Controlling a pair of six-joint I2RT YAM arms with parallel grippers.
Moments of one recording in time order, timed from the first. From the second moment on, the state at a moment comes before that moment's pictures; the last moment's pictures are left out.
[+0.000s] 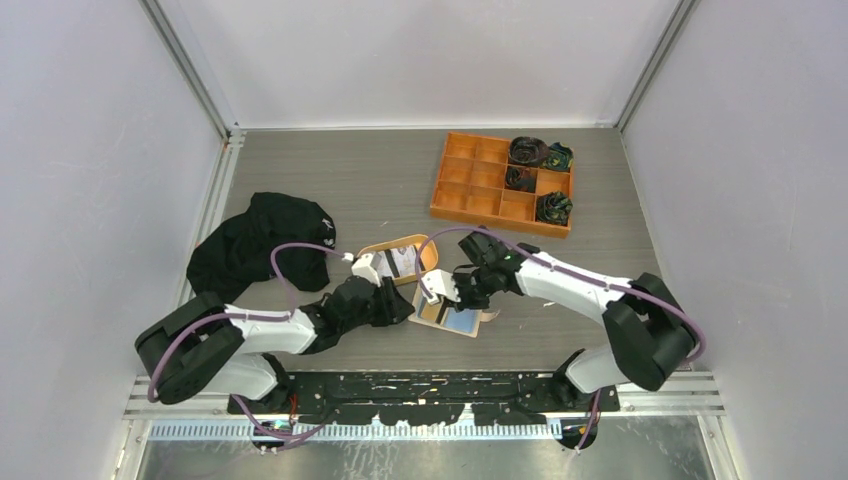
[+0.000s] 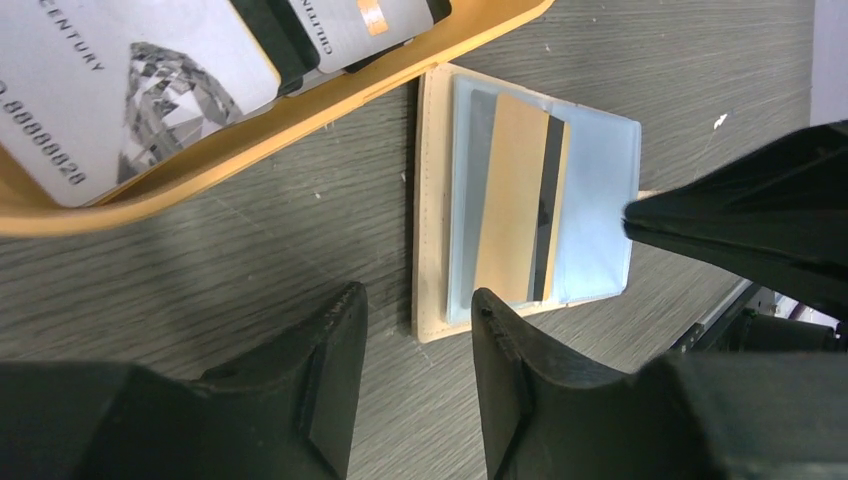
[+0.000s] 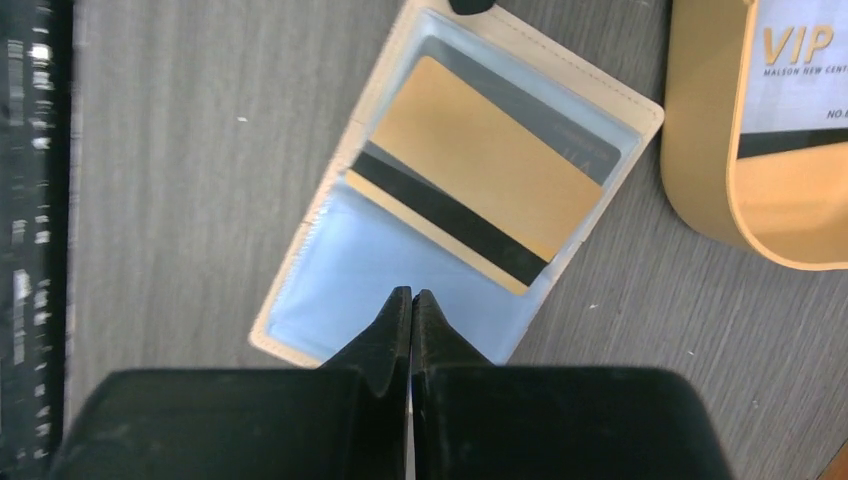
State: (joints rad) left arm -0.89 1.33 0.30 0.47 -0.08 -0.88; right arm 0.68 1.40 0.79 -0.54 -0.53 -1.02
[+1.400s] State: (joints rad) left arm -1.09 1.37 0.24 0.67 -0.12 -0.95; right arm 0.58 1.25 0.87 -0.62 -0.65 -0.86
